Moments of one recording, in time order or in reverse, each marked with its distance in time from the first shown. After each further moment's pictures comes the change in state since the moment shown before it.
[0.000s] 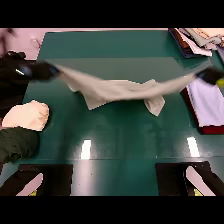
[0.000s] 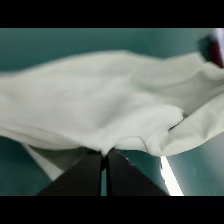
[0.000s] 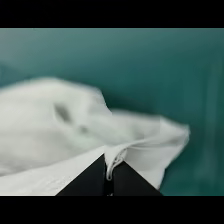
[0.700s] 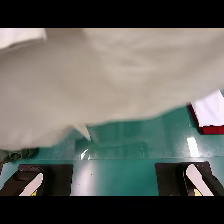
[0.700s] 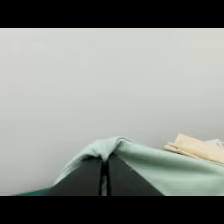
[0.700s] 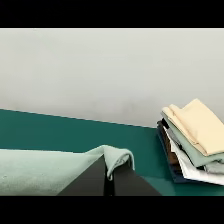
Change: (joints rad) left arm 0.001 0.083 0.746 0.302 0.016 -0.132; right arm -0.248 -0.016 0.962 0.010 0.304 0.092
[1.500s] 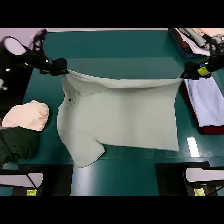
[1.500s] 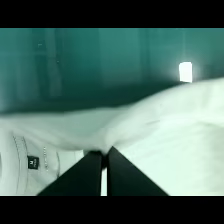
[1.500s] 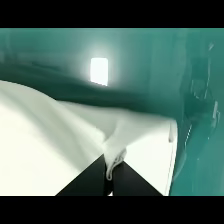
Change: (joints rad) left arm 0.000 -0.717 -0.469 -0.064 -0.073 -0.033; right arm 0.414 -0.626 -0.487 -0.327 -0.025 0.093
